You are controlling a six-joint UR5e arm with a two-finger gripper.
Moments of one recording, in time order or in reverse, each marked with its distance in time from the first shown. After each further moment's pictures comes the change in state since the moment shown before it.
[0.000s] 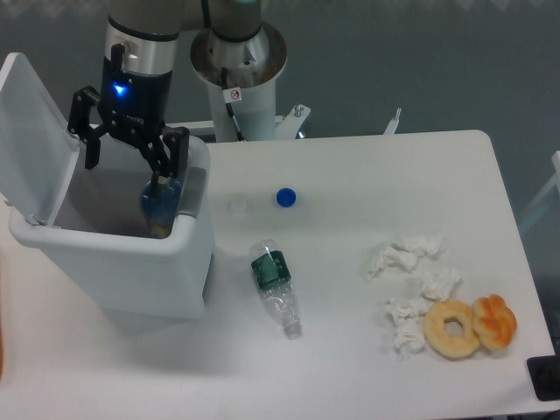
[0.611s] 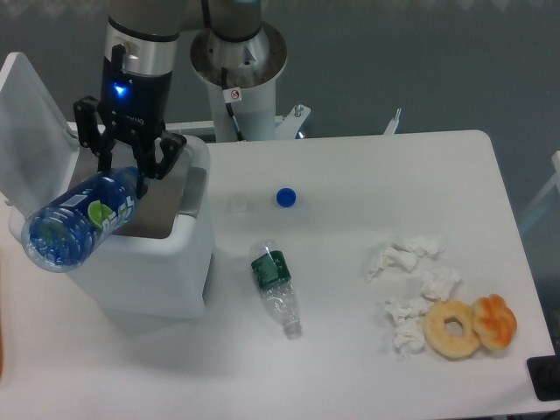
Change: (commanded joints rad) arm -0.003 -0.005 -0.009 0.003 0.002 -0.002
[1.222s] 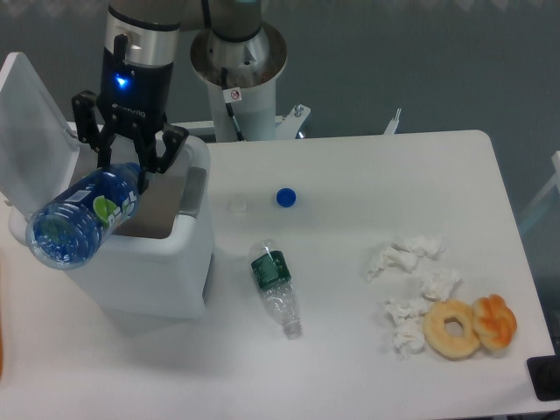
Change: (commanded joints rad) arm 0.002 0.002 0.005 0.002 -0.003 -0.032
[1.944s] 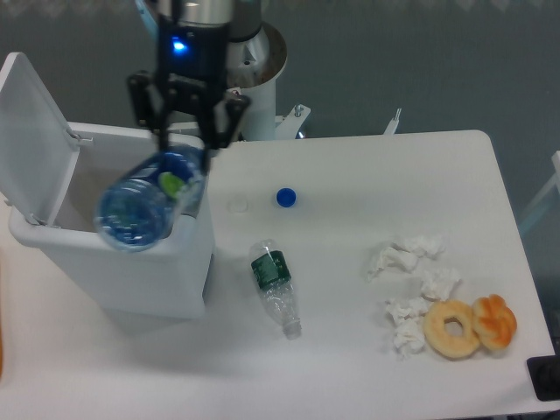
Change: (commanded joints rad) arm 0.026 0.005 0.098 -0.064 0.019 -0.035
